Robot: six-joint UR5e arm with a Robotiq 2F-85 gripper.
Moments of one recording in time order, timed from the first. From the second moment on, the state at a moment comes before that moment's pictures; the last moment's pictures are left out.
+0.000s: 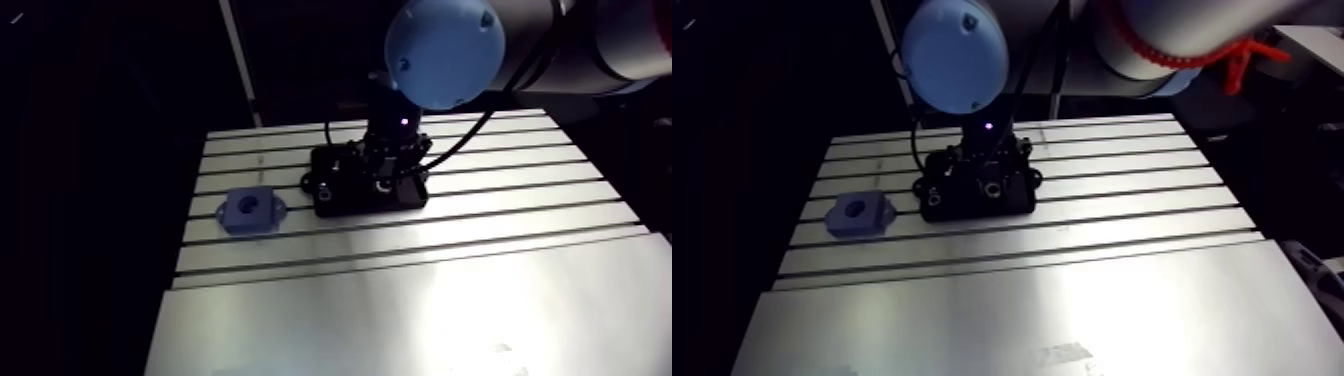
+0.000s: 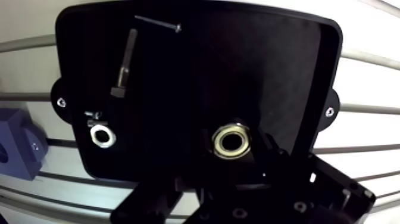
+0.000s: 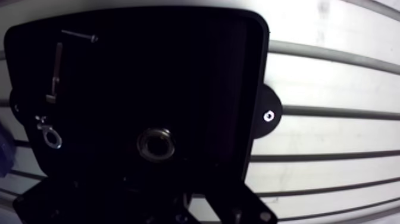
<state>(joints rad) -0.14 -1.12 1.87 -2.19 -1.59 -1.76</state>
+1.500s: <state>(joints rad) 0.00 -1.26 1.79 -2.00 -1.59 -1.63</state>
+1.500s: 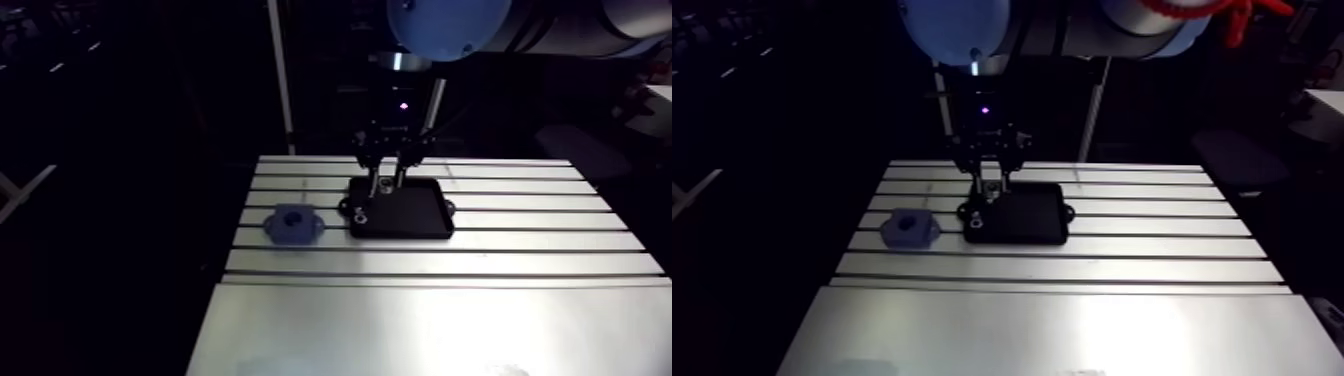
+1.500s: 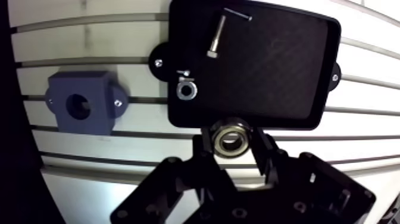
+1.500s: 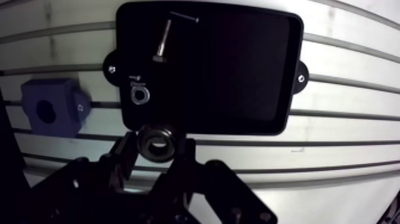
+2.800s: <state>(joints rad) 0.24 -1.13 1.70 -2.04 -1.59 -1.46</state>
